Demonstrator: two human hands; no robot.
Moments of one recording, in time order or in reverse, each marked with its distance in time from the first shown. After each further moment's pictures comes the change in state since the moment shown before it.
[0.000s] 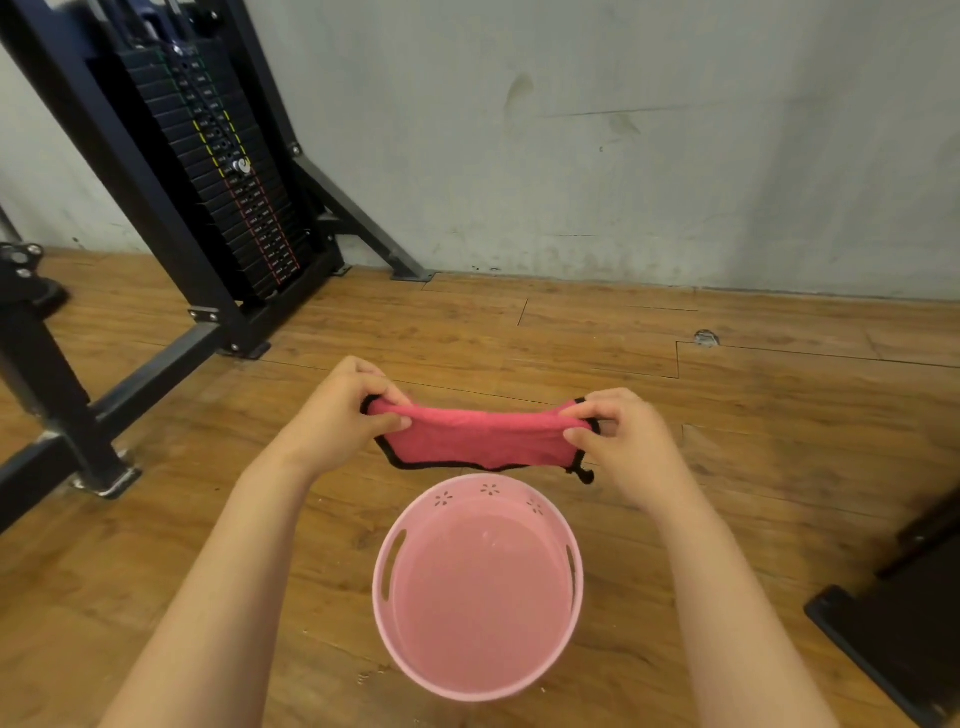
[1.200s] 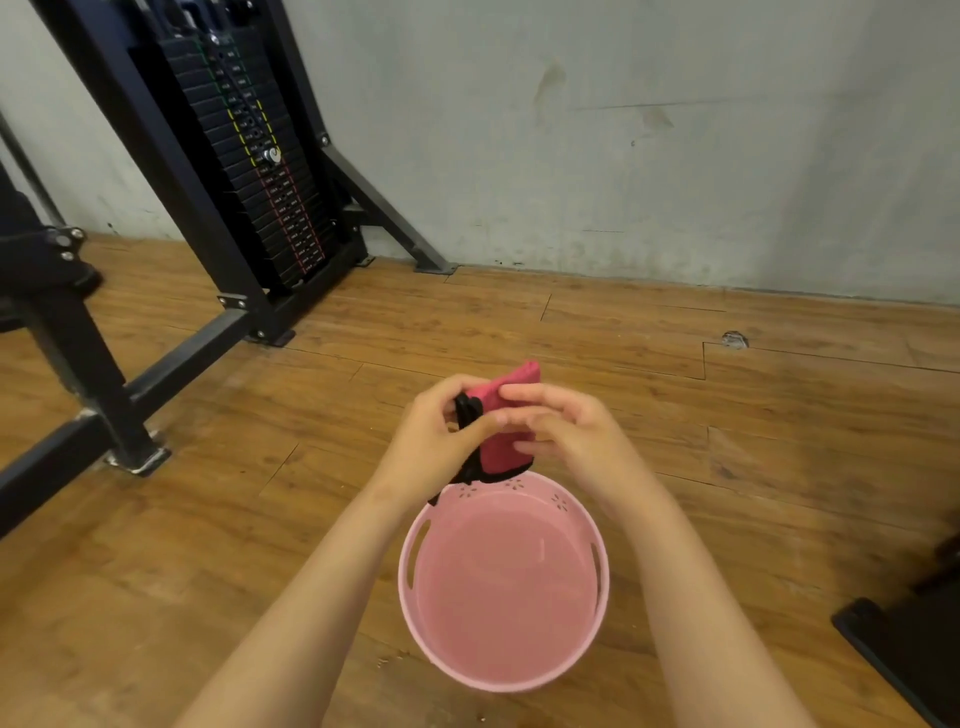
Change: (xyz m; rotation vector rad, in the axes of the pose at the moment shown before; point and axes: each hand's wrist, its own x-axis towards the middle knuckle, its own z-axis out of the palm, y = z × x) left_hand -0.022 0.026 0.051 -0.478 0.070 0.106; right_hand -0.004 -0.040 0.047 0.572 -0.331 0.022
